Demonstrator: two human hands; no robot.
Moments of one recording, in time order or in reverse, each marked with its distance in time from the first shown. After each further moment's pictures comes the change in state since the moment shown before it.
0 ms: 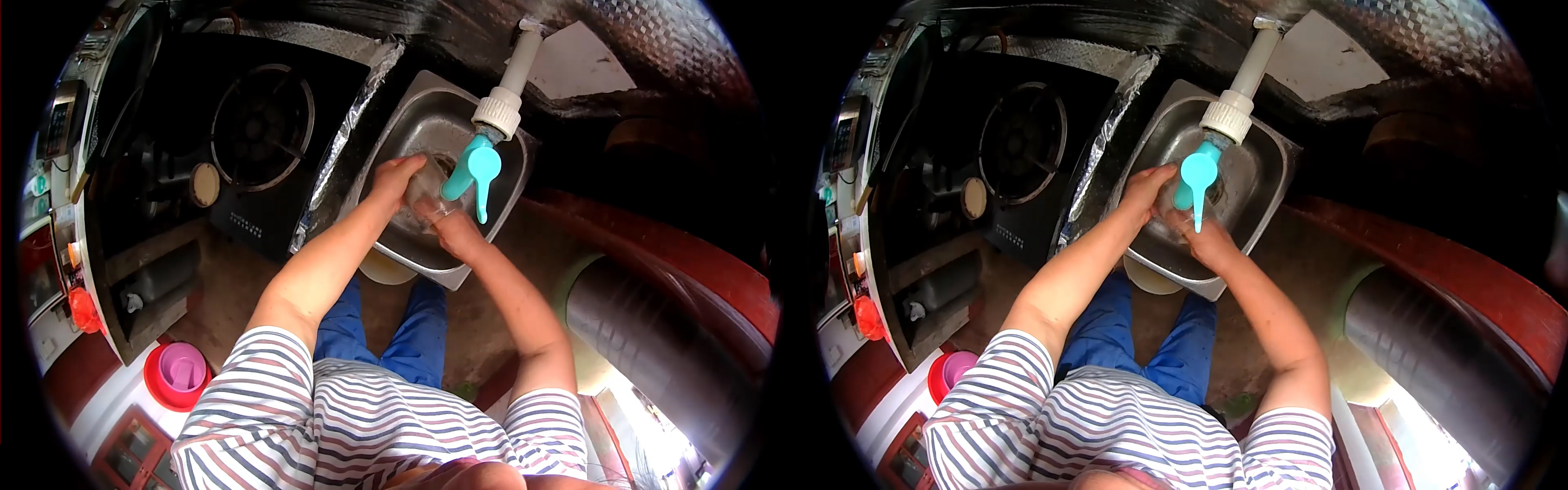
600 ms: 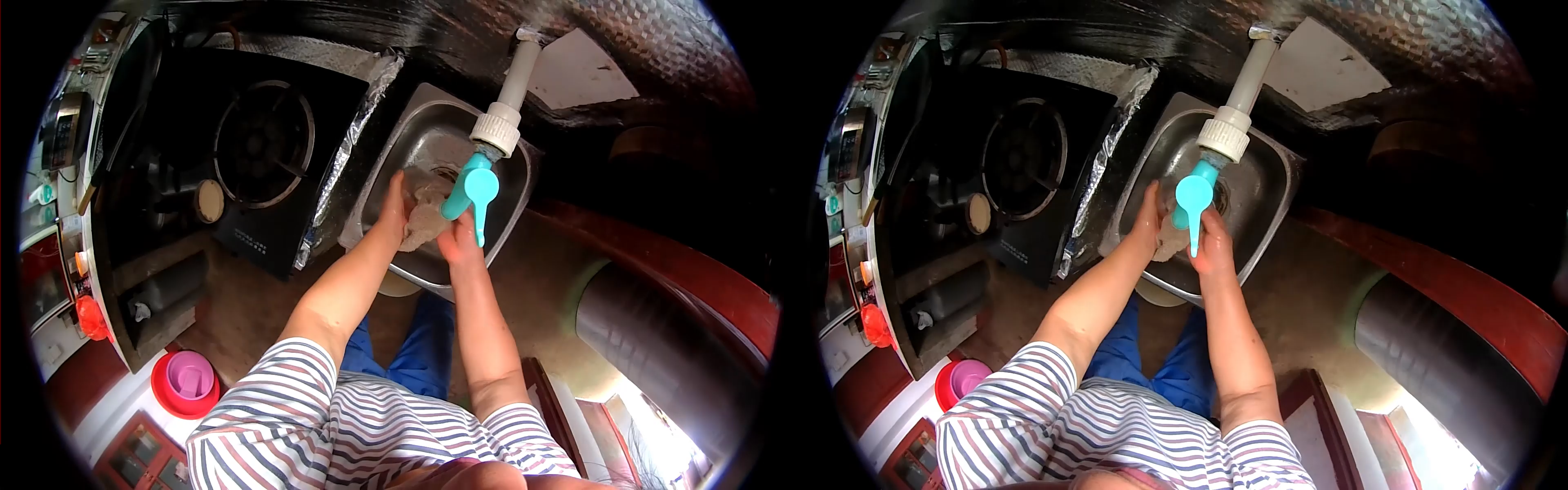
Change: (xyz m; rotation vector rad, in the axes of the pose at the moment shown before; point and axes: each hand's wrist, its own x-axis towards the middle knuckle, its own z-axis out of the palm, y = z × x) left_hand 0.007 -0.024 0.002 -0.399 0.132 -0.165; right_hand 0.029 -0.006 0.024 1.930 0.456 0.004
